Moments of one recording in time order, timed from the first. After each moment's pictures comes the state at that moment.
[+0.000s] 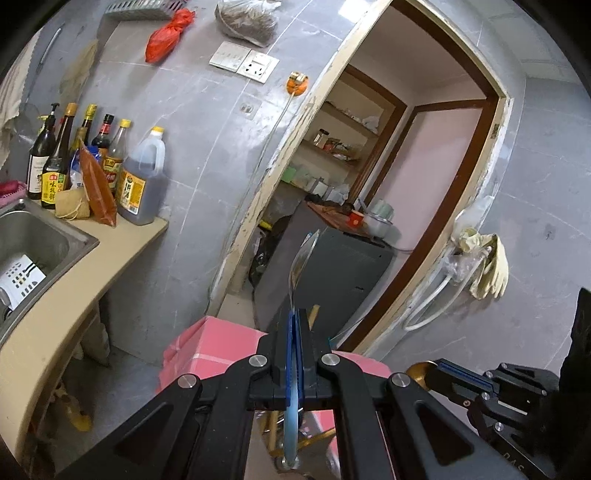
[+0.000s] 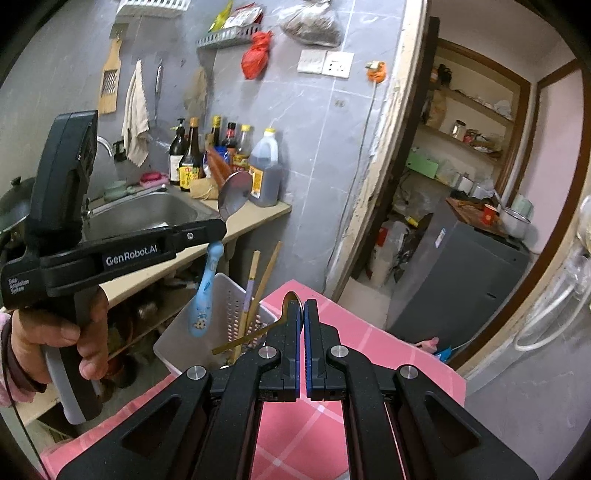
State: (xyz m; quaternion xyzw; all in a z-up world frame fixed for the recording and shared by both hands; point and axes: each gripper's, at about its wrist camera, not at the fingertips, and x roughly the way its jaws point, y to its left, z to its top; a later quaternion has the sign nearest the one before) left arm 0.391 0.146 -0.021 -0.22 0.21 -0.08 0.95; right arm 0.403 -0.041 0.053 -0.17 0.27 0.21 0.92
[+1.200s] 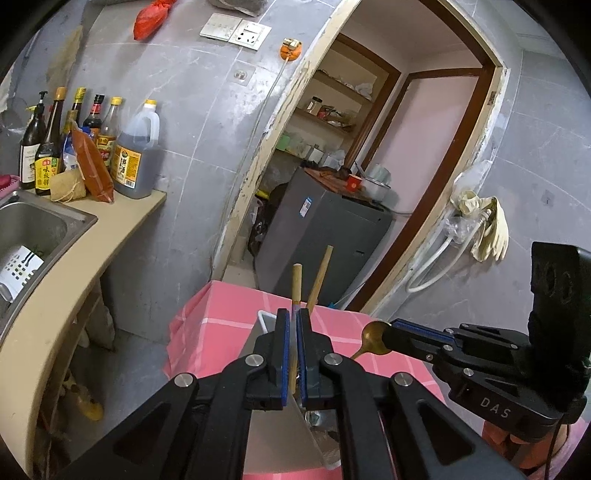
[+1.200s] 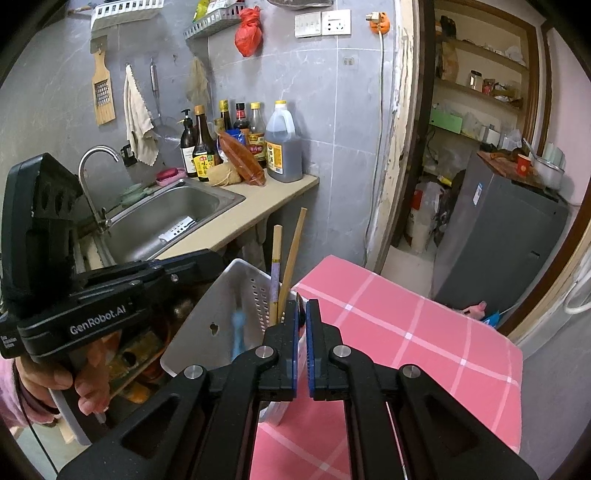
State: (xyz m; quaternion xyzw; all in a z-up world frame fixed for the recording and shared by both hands) left arm 0.383 0.149 -0.041 -0.19 0.27 -0.11 0.94; right arm 0.442 -0.034 0.013 -0.09 0.34 0.26 0.90
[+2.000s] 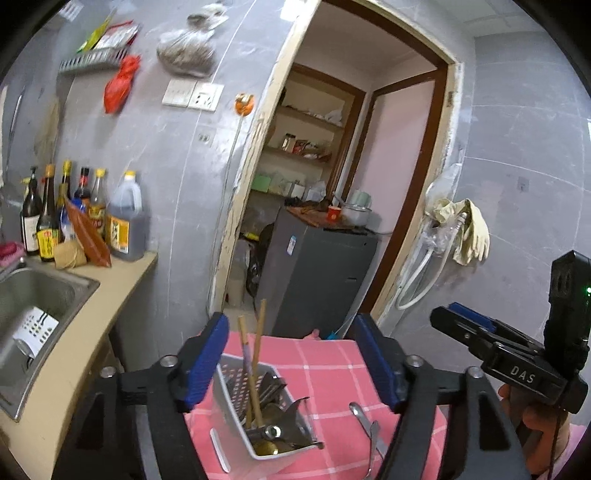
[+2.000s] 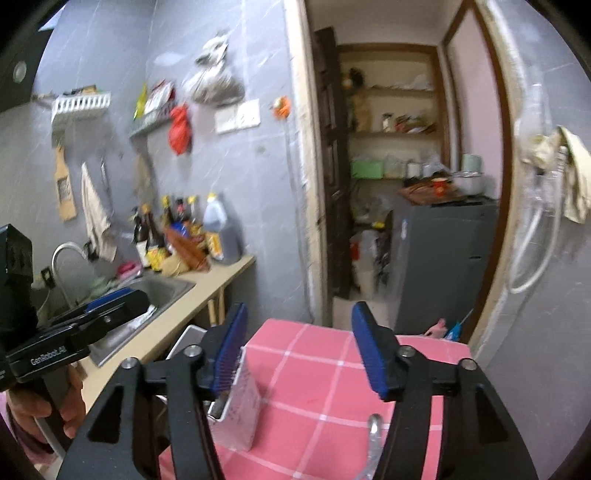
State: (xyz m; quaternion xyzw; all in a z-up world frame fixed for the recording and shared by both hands) left arm 0.334 0.107 0.022 -0.13 0.19 -0.11 0.97; right arm 0.382 -0.126 0.068 0.02 0.20 0.14 0.97
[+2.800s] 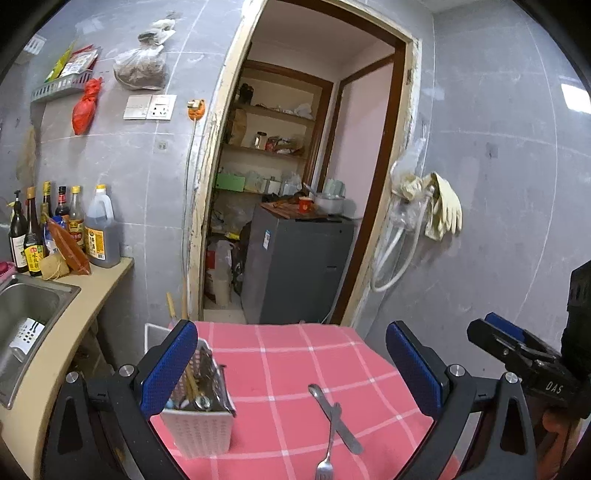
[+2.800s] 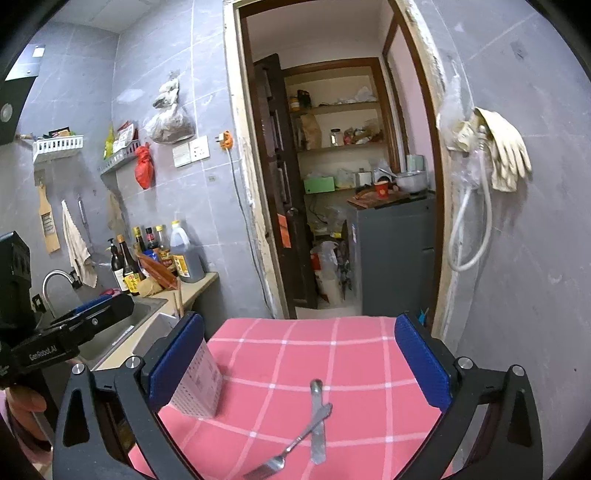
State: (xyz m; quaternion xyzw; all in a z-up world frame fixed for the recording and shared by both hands) left arm 0.292 0.021 0.022 -0.08 0.19 -0.13 0.97; right arm 0.297 -0.233 0.055 0.07 0.18 0.07 0.98
